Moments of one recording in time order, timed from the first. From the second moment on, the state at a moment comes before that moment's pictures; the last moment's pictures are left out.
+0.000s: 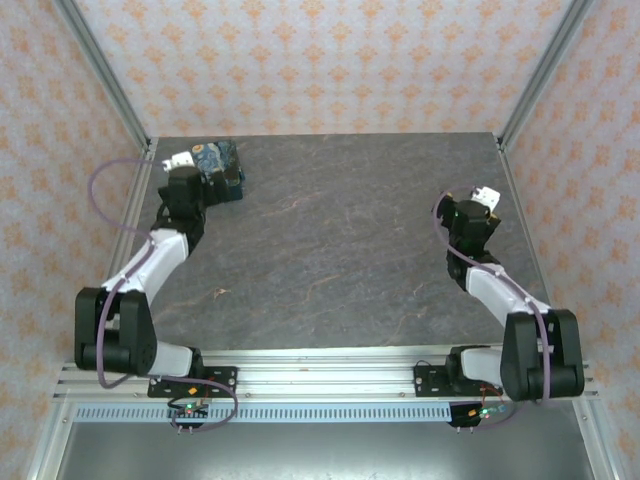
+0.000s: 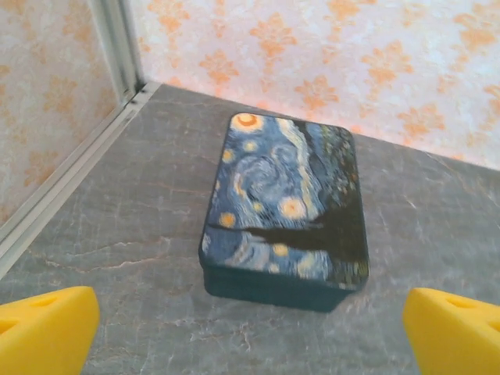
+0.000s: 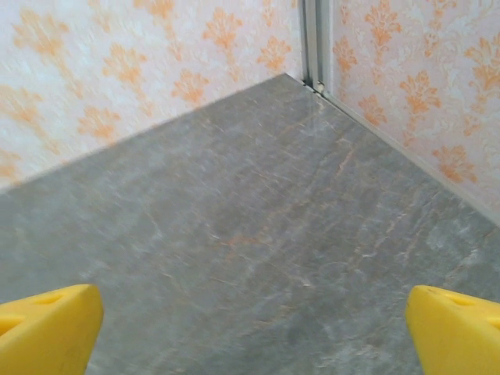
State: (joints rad) left arm 0.00 1.44 0.99 -0.04 -0.32 -0.30; right arm 0.05 1.20 0.57 0.27 0.36 0.39
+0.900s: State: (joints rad) left arm 0.17 2.48 2.26 -0.68 -0.01 -0.50; right arm 0.10 1.16 0.63 -0.22 -0.21 0.68
